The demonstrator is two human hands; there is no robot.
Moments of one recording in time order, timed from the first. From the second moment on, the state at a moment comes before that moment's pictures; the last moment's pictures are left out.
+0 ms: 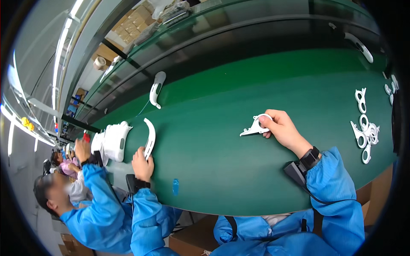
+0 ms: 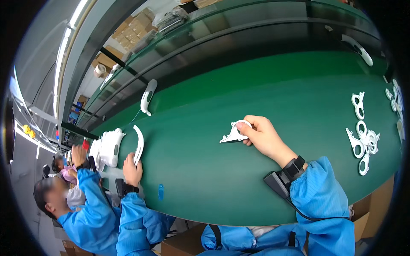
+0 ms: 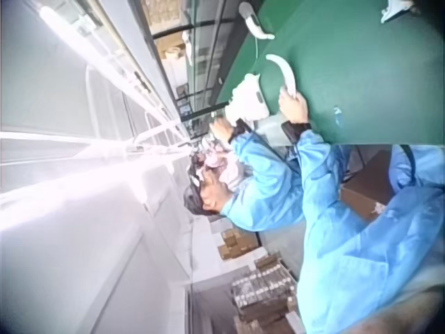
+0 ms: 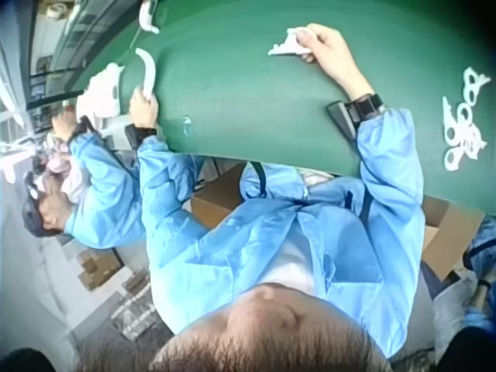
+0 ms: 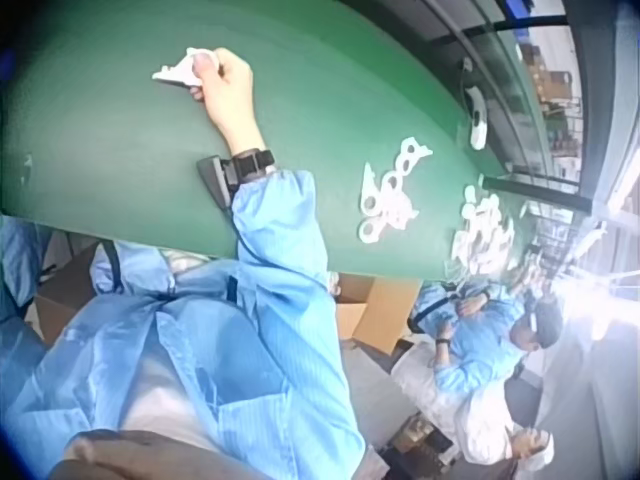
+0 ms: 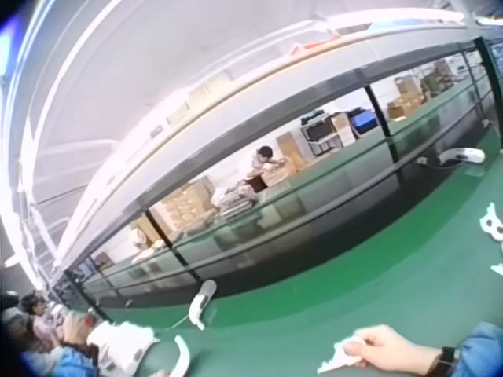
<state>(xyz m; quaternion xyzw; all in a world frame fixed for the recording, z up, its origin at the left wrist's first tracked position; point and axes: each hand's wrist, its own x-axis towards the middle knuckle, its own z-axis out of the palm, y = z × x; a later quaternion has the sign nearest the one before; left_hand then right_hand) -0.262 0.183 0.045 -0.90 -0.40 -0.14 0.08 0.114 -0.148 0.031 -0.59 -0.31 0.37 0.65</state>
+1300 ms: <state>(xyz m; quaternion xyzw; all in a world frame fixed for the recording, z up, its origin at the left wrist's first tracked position) 0.007 0.350 -0.005 -0.82 -0.49 -0.22 -0.20 0.112 -0.143 0.036 -0.59 -0.31 0.38 0.64</state>
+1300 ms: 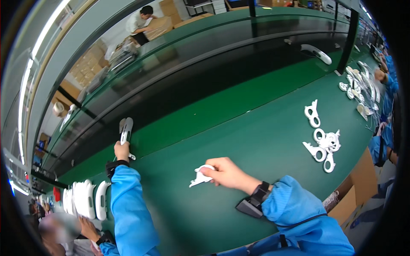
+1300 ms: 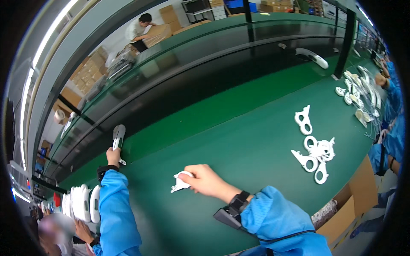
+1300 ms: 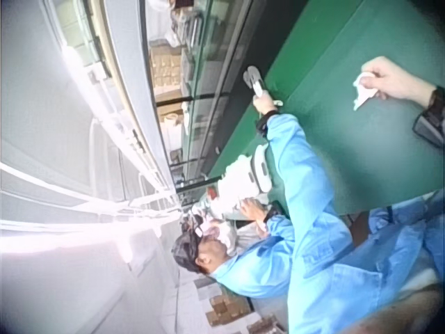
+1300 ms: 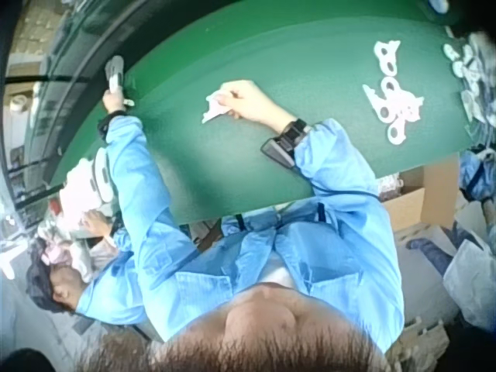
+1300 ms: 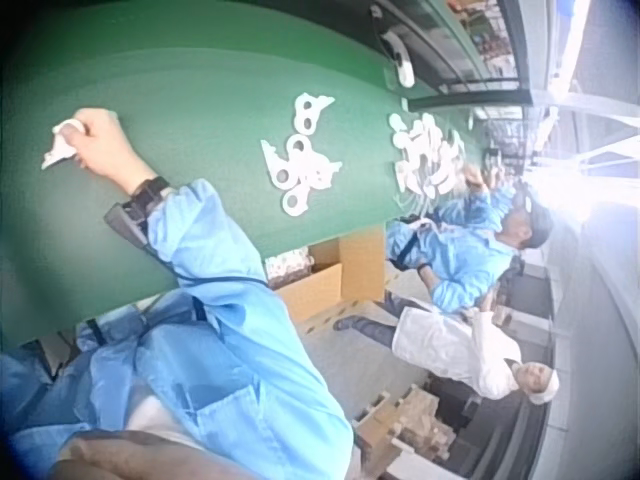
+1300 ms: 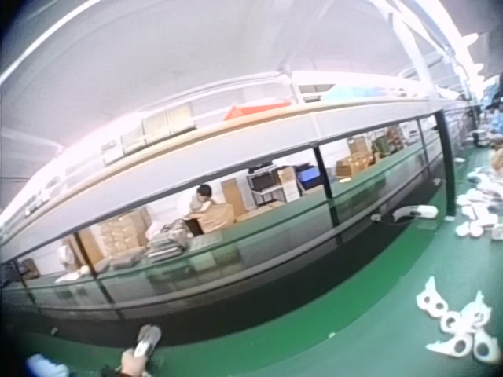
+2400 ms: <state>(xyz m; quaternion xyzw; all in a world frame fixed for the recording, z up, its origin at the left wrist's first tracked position) -0.036 0.001 0.055 -0.94 -0.06 -0.26 -0.21 0.158 -0.179 0.043 -0.62 -0.33 0.40 0.59</state>
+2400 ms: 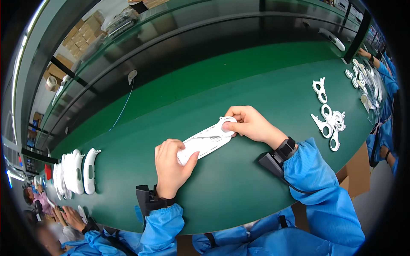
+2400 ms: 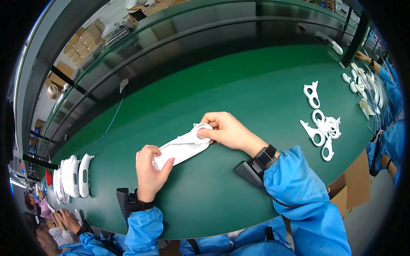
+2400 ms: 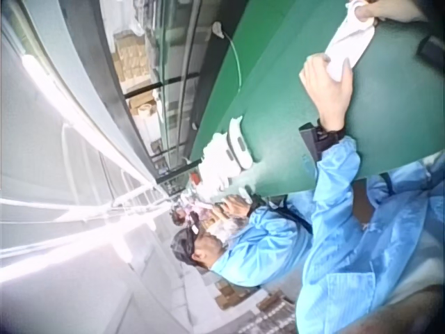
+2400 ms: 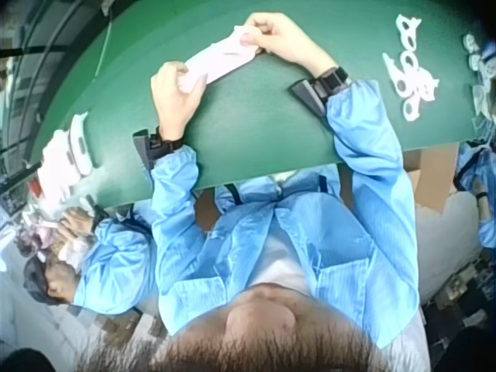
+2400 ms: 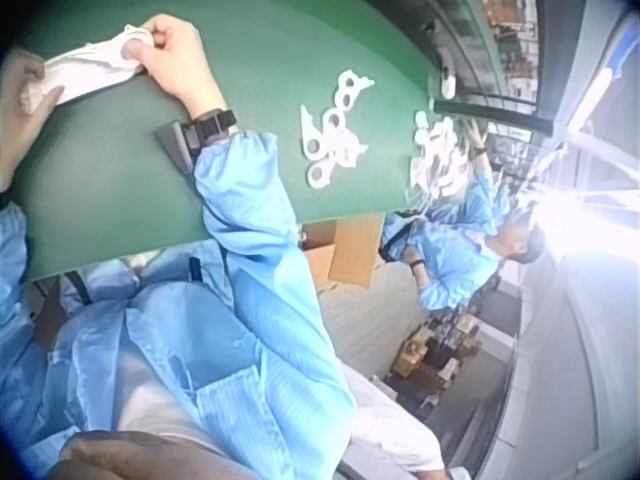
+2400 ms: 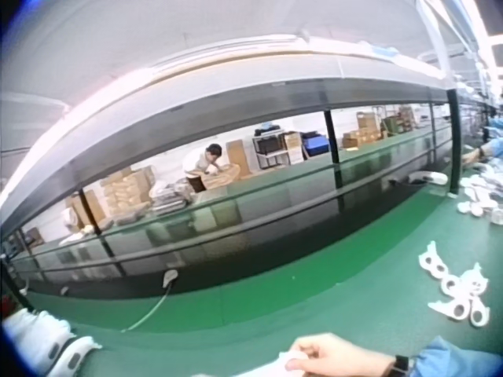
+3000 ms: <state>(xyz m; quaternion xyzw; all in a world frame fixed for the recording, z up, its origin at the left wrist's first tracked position) 0.013 -0.025 0.083 -0.96 -0.09 -0.11 -0.24 0.150 -0.177 0.040 -0.72 -0.42 0.25 0.49</state>
